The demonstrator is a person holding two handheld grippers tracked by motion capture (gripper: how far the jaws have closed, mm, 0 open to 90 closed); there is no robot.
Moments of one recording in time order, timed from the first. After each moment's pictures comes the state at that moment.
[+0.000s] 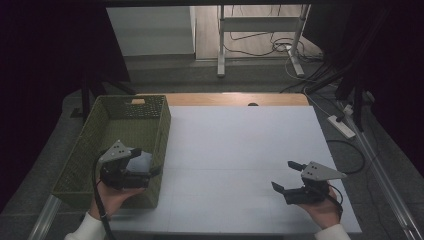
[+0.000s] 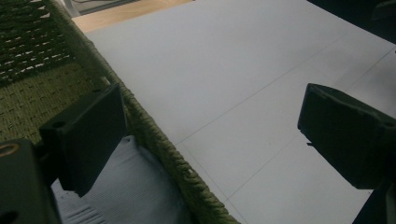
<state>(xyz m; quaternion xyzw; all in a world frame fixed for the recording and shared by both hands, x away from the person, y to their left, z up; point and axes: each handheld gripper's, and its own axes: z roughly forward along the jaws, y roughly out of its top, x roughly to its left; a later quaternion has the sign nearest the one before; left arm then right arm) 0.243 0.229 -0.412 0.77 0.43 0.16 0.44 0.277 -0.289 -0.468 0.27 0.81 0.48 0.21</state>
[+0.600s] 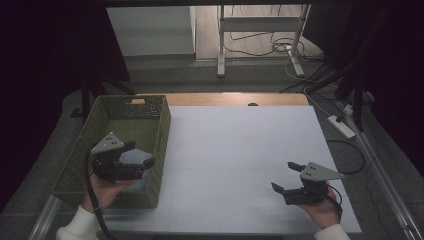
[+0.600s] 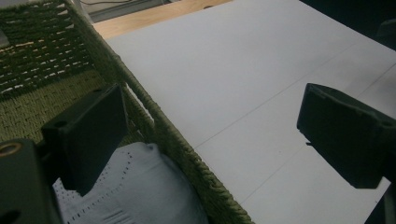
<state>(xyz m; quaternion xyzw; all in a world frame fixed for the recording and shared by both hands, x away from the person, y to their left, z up) 0.252 0.240 -0.397 0.77 0.43 0.17 0.44 0.277 -0.289 -0.472 0.28 0.81 0.47 0.21</state>
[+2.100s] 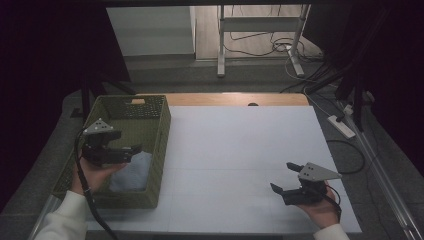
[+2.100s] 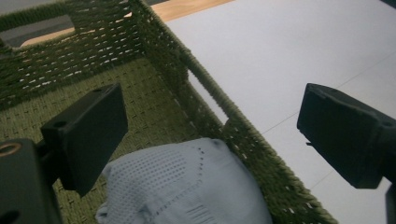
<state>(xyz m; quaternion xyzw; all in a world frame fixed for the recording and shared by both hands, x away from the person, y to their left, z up) 0.287 0.278 -0.393 0.77 0.47 0.18 0.39 0.278 -0.287 -0.475 0.27 0.82 0.46 0.21</state>
